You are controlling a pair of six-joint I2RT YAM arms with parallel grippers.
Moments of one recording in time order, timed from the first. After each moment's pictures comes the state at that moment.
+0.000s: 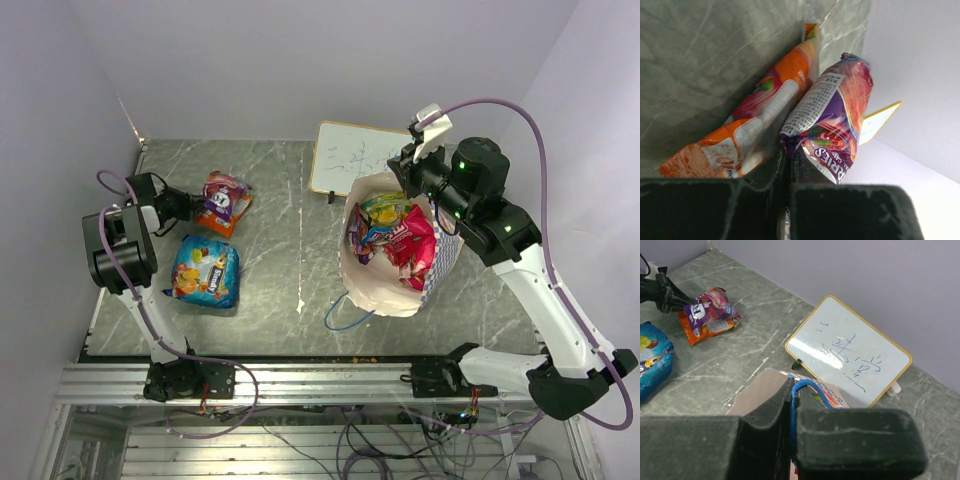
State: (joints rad) left arm 0.29 2.01 1.13 0.18 0.65 -1.17; right arm 0.55 1.16 1.46 -0.46 -0.01 -0.16
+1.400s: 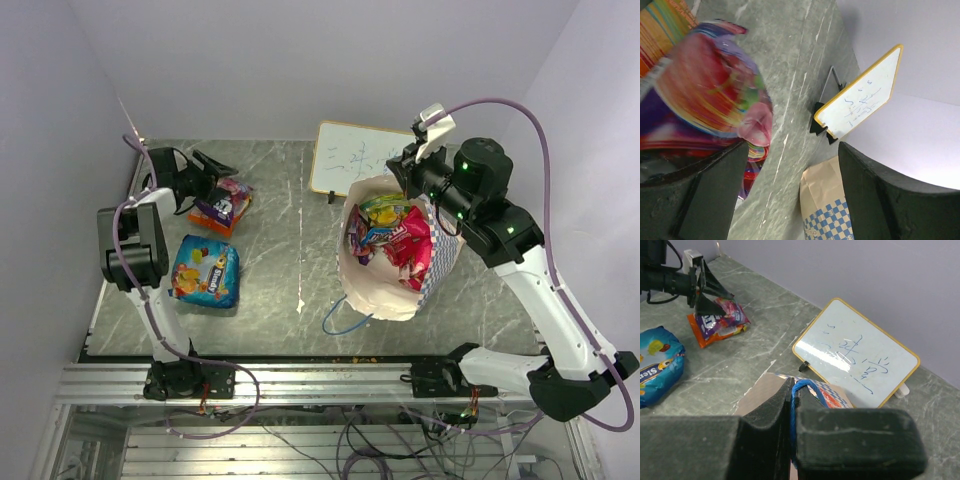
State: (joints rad) left arm 0.14 1.97 1.29 0.06 0.65 -0.94; right arm 0.55 1.15 1.47 -0.46 -0.04 -0.13
